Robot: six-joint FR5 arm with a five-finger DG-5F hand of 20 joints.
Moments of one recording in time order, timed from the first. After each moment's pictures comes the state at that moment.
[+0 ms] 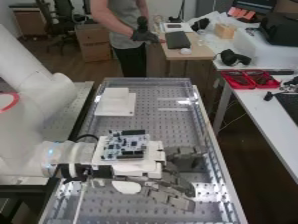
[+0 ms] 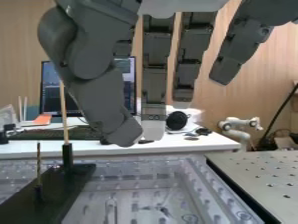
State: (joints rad) arm 1.14 -2.19 -1.69 -2.37 -1.93 -0.76
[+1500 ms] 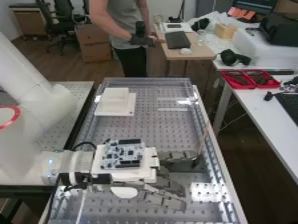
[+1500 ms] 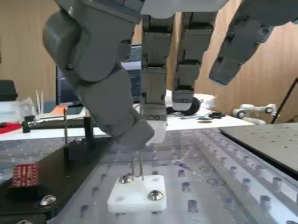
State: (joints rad) arm 1.13 -2.23 -1.71 -2.35 -2.01 -0.73
